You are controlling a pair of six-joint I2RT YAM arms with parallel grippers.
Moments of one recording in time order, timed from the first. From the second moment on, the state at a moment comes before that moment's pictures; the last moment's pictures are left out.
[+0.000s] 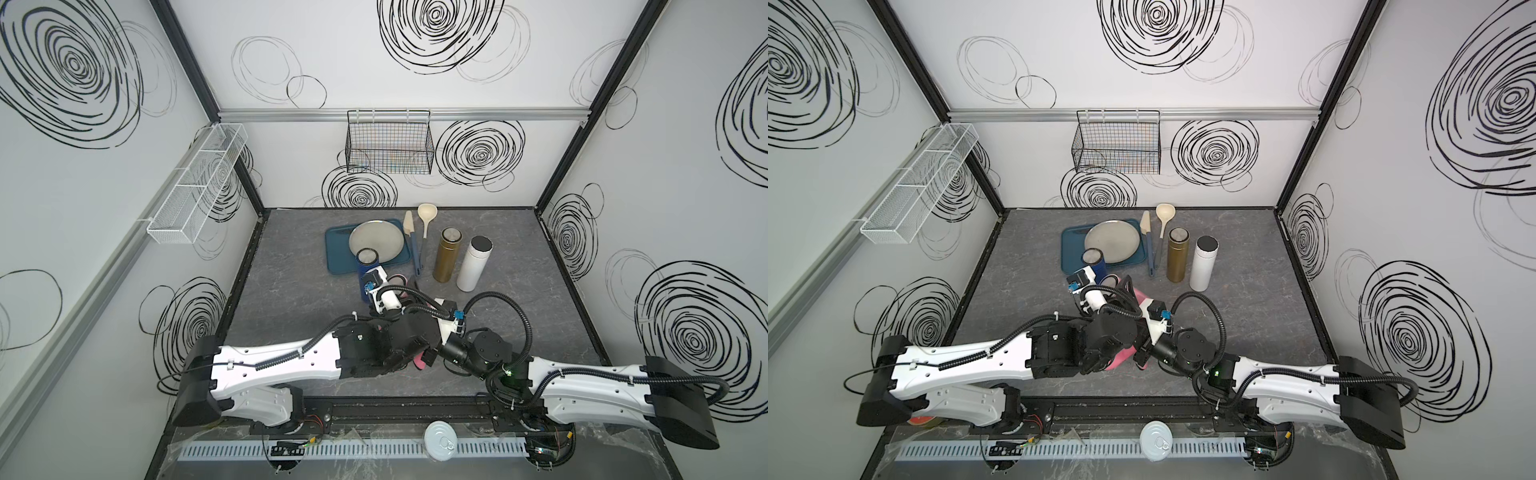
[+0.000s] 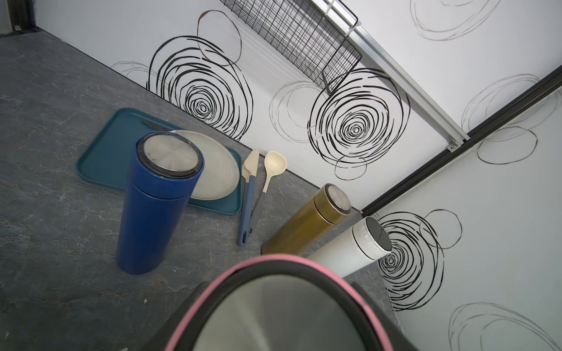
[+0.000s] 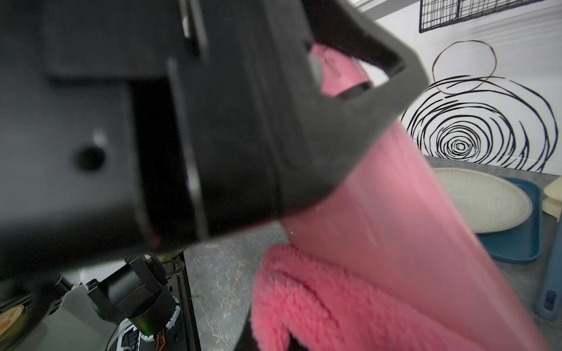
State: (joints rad) left arm -1.31 1.29 1.10 -0.42 -1.14 -1.21; right arm 1.26 1.02 0.36 0.68 0.22 0.25
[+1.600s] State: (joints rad) left arm -1.34 1.28 1.11 -0.53 -1.23 -1.36; right arm 1.21 1.22 0.28 0.84 0.33 0.30
